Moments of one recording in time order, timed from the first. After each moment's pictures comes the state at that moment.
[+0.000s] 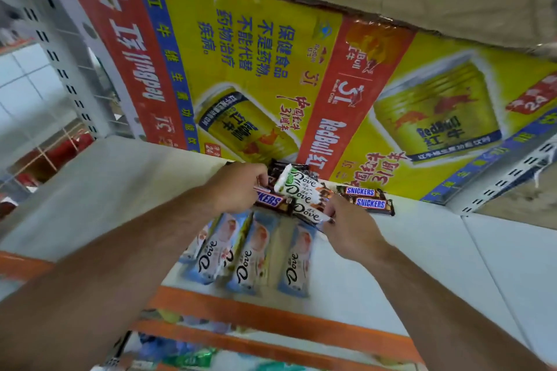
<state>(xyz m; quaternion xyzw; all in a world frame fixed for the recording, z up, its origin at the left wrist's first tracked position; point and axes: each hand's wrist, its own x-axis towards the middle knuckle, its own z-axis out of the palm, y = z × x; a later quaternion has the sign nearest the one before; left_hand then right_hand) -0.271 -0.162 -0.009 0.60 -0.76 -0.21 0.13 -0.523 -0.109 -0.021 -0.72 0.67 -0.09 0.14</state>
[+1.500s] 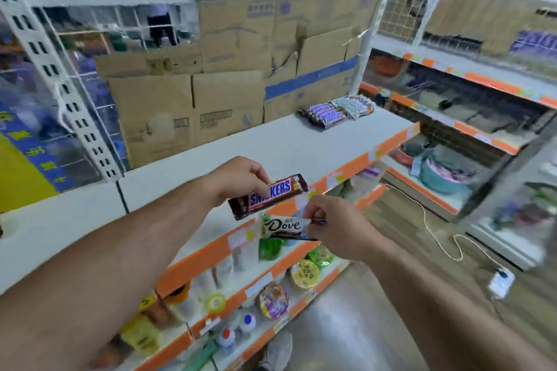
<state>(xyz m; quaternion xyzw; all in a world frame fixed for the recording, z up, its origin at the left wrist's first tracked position) -0.936 0.016 0.030 0.32 -0.82 -0.48 0.03 -1.049 0.228 0.013 -0.46 0.82 -0.26 0.19</state>
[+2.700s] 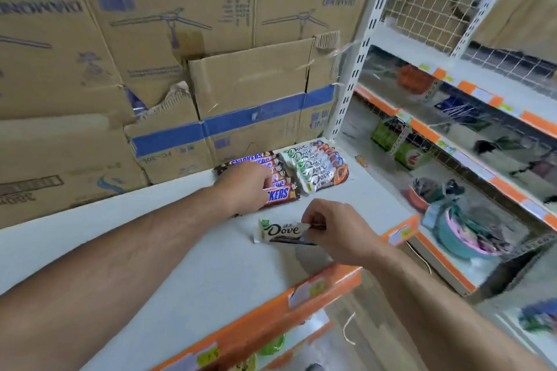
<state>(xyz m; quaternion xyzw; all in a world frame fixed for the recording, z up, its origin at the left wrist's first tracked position) -1.373 -0.078 -0.017 0.31 -0.94 -0.16 0.03 -1.501 0.108 -0.012 -0.57 0.78 -0.20 0.18</state>
